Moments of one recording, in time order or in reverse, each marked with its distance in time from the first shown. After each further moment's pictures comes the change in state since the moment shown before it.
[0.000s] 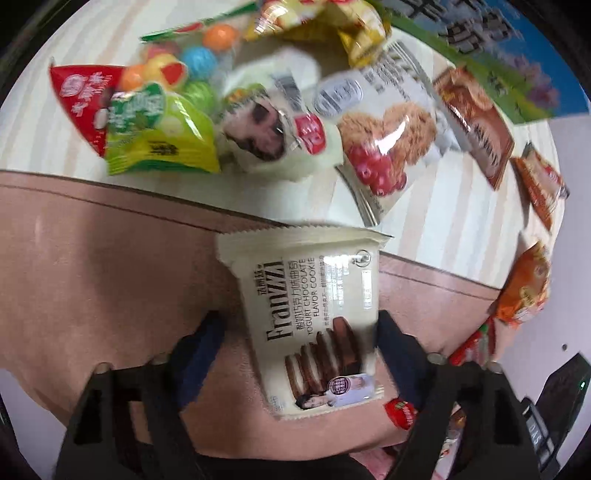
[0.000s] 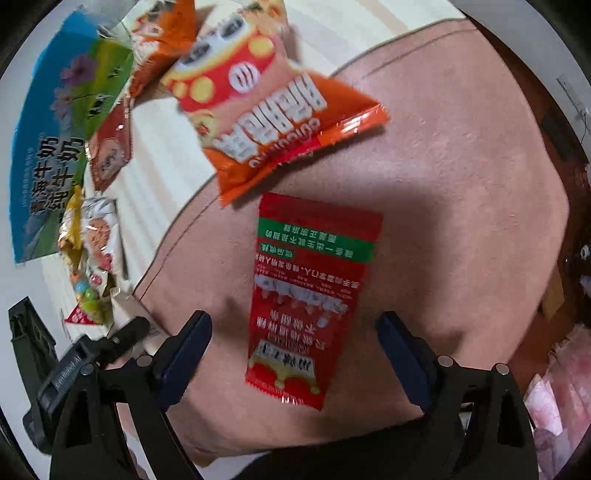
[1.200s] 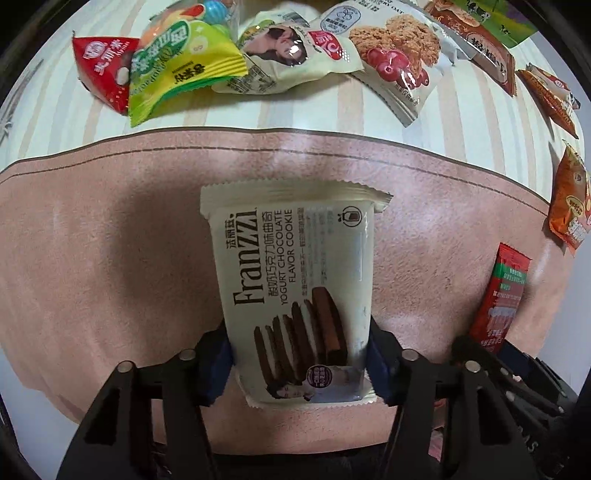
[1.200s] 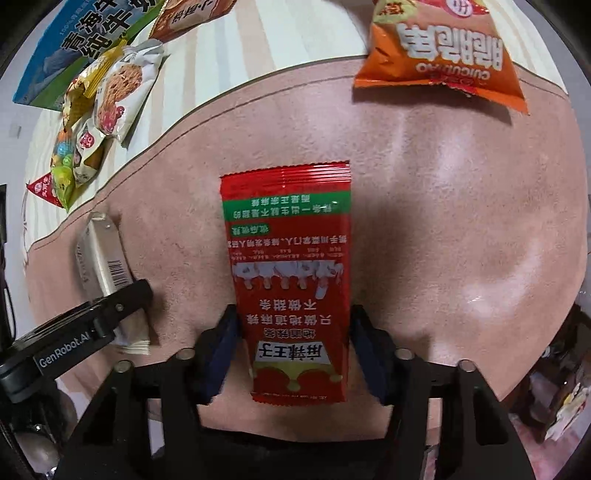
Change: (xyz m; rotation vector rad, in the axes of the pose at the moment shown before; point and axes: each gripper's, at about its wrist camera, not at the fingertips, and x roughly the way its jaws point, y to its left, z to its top) left arm 0.039 0.016 -0.070 0.148 -0.022 0.160; right arm 0.040 0.024 -0.069 -0.423 0.051 -0.145
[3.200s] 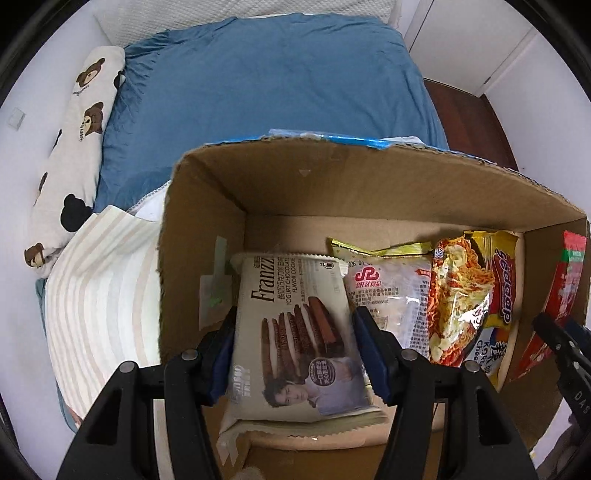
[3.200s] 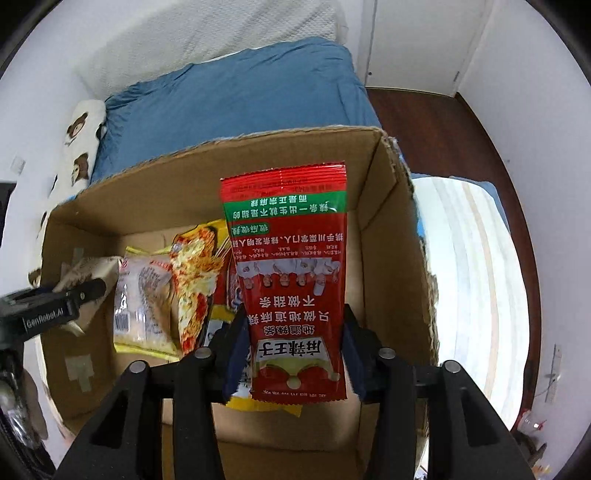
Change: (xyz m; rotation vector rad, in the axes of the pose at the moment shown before) left arm -0.152 0.047 0.399 0.016 -0.161 0.078; right arm -0.140 0.135 0.432 -0.186 -0.253 -0.114
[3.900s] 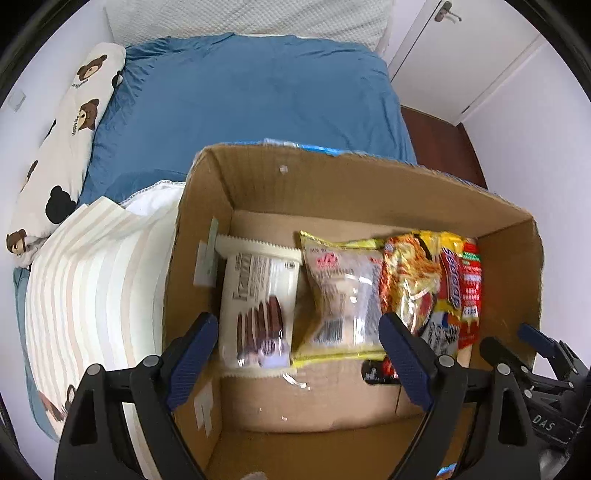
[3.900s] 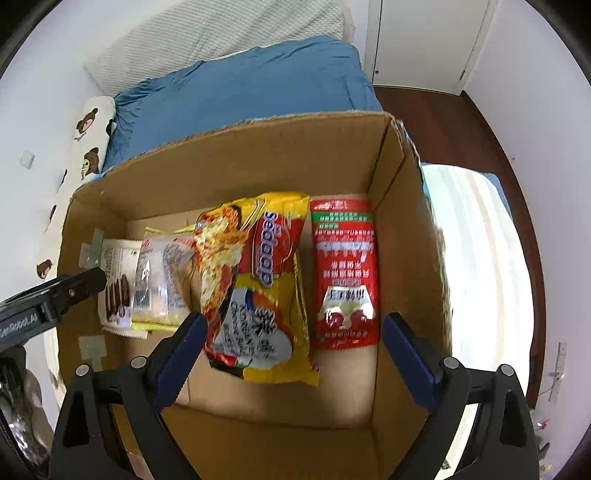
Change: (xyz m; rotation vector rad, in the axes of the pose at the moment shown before) left arm -0.041 0.002 -0.033 -0.053 -0.088 -0.122; right arm -0.020 0.011 -0.030 -0.018 -0.001 0.034
